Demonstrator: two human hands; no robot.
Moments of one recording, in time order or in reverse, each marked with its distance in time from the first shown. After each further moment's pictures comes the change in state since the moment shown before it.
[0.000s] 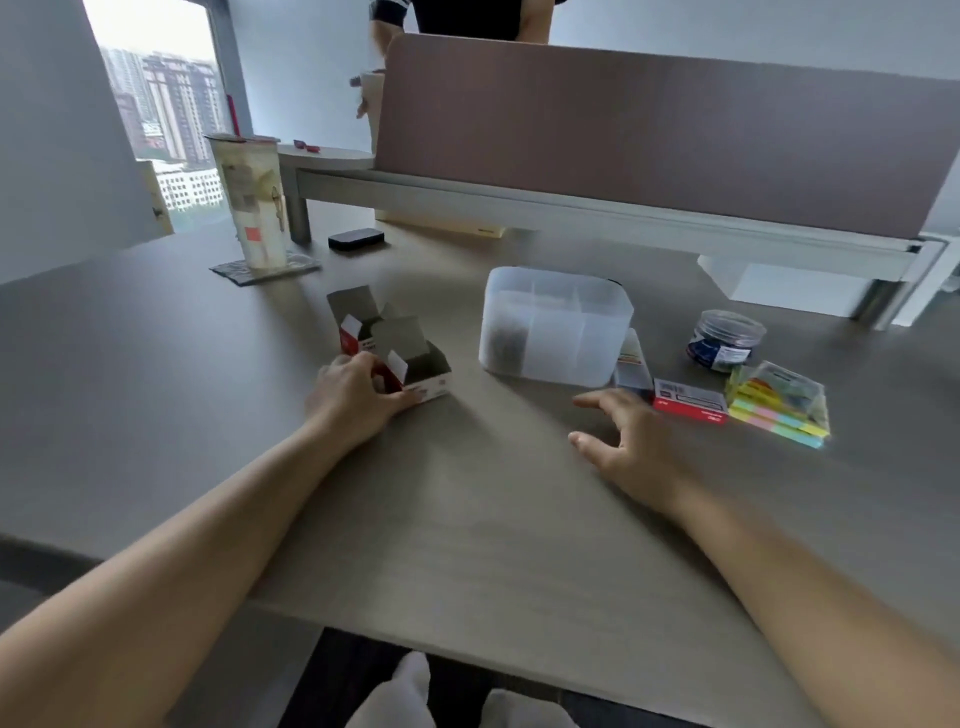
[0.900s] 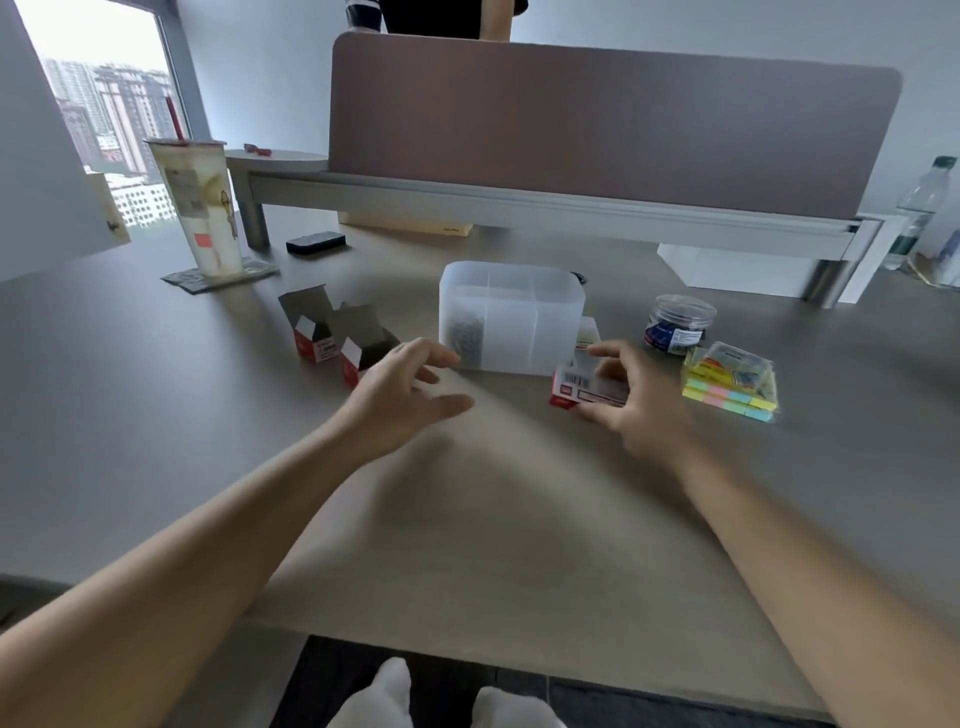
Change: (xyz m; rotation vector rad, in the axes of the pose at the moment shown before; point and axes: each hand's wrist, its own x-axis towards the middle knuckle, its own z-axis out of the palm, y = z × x) left_hand -0.030 0.065 0.017 -0.365 -0.184 0.266; right_hand -0.002 0.021 -0.031 0.107 0.129 0.086
